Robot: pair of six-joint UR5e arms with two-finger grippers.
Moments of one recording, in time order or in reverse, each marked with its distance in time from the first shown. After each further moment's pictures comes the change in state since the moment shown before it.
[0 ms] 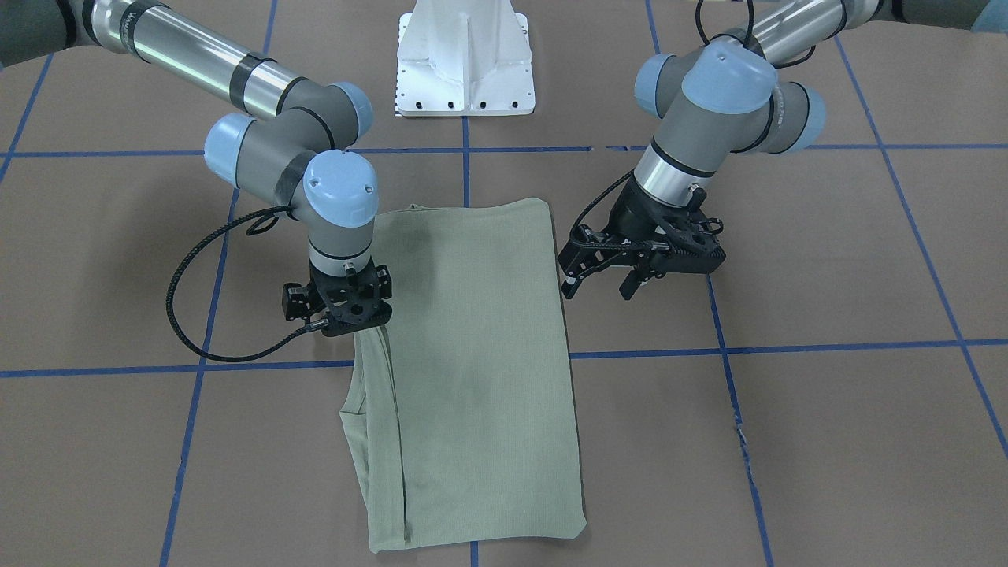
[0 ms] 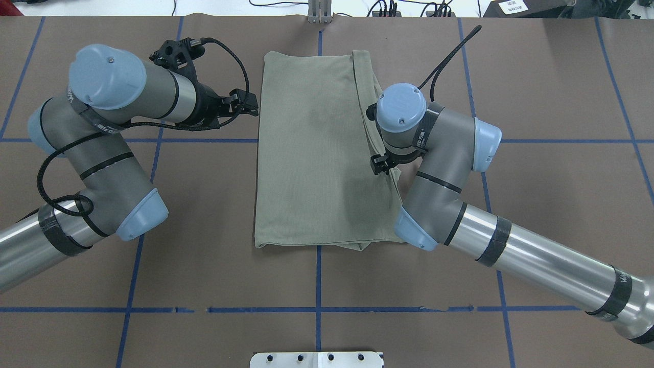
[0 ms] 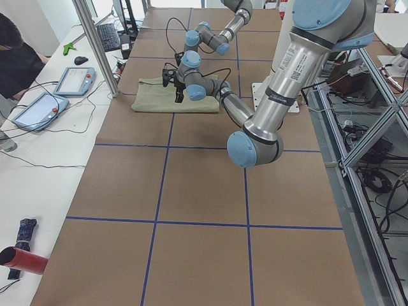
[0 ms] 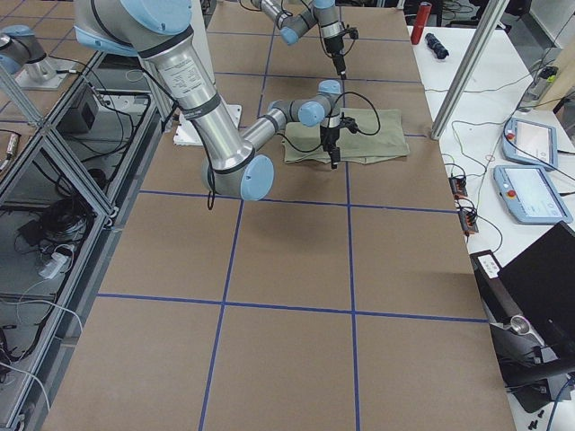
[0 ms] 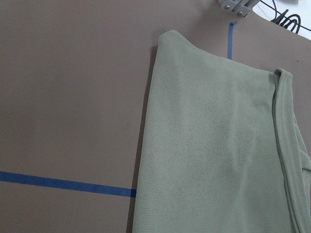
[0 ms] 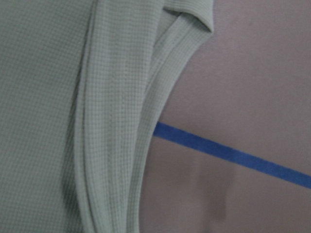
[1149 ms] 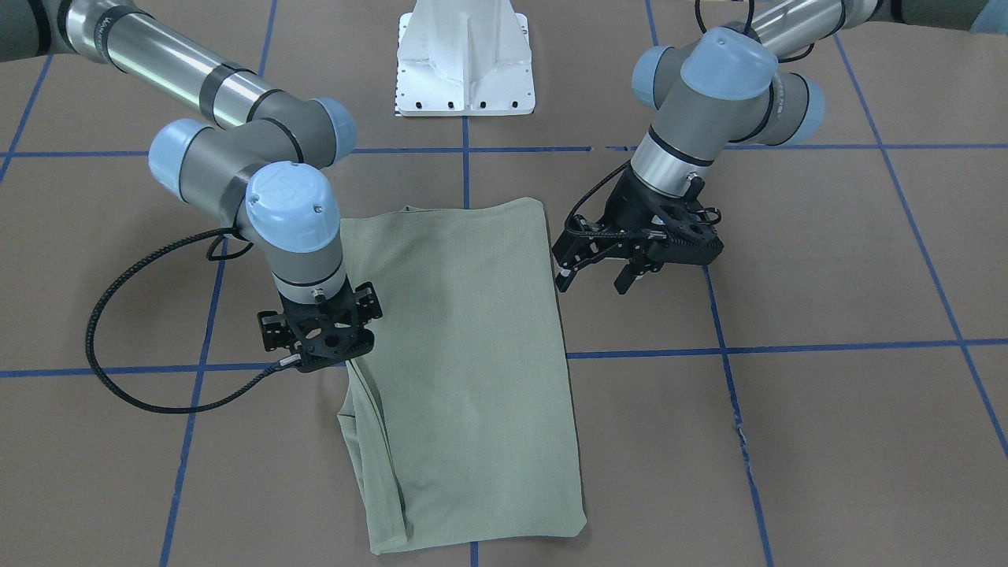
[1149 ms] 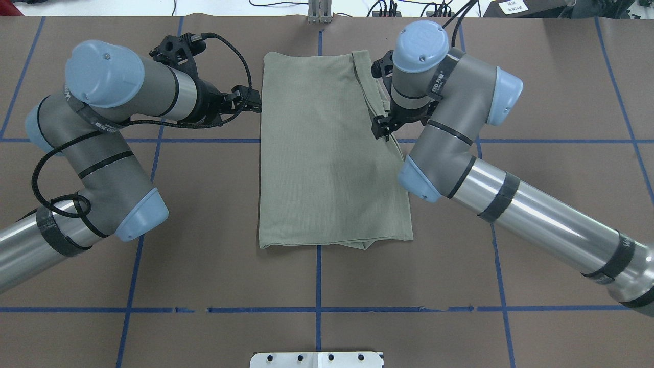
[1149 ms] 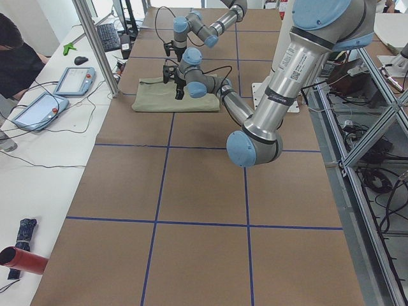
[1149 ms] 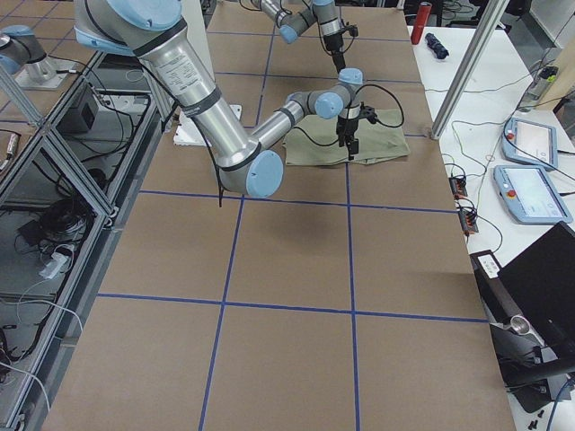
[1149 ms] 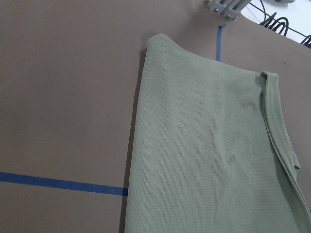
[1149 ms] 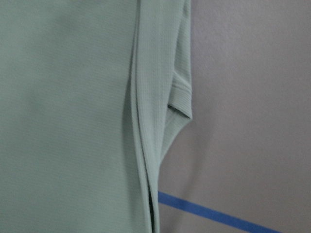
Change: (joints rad) left arm -0.001 -0.007 -0.030 0.008 0.004 -0.005; right arm 0.112 0.123 -0.088 0.013 0.126 -0.101
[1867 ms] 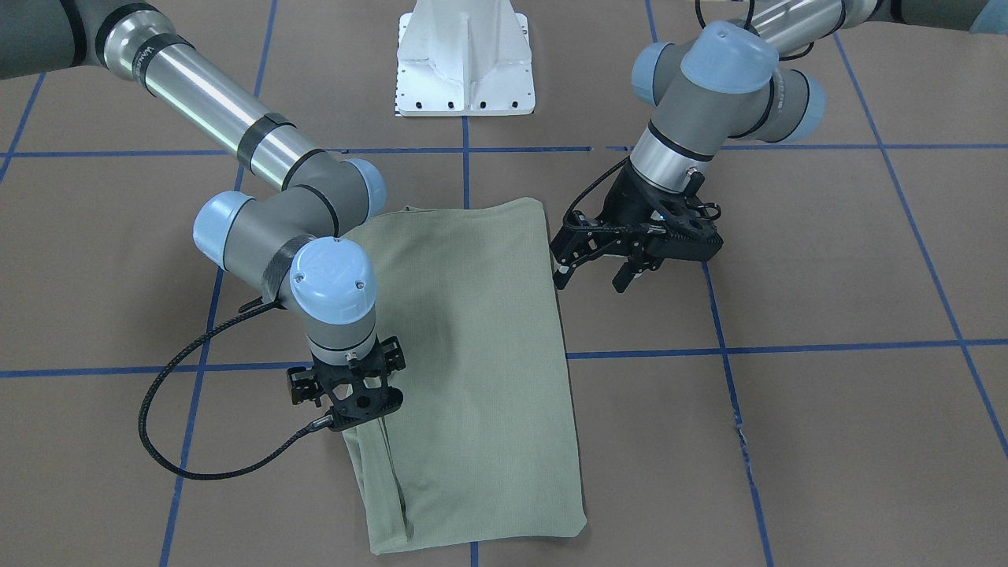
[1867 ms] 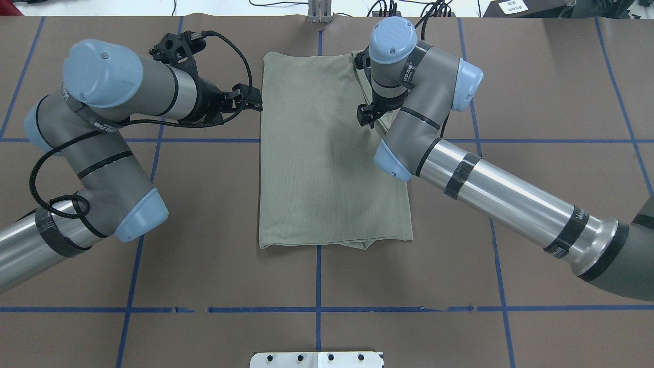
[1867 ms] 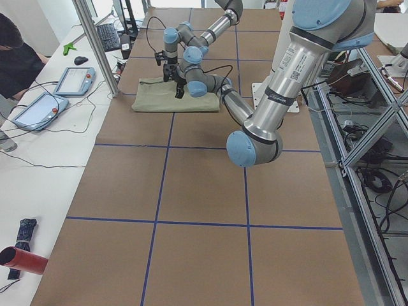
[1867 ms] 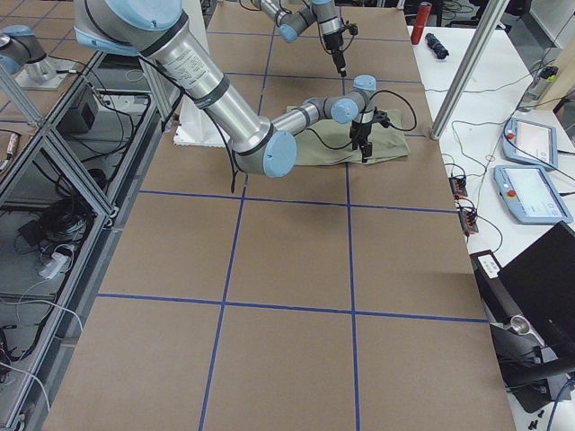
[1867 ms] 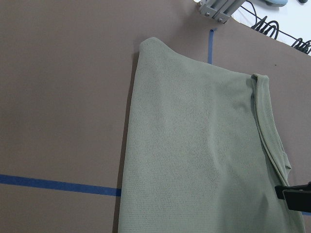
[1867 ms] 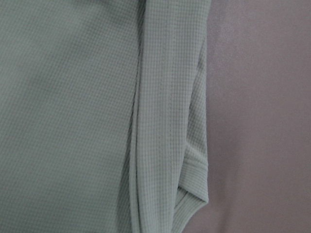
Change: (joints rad) left arm 0.001 0.000 -0.005 -0.003 0.006 0.002; right arm 0.007 0.104 -0.280 0.175 -0.024 -0.004
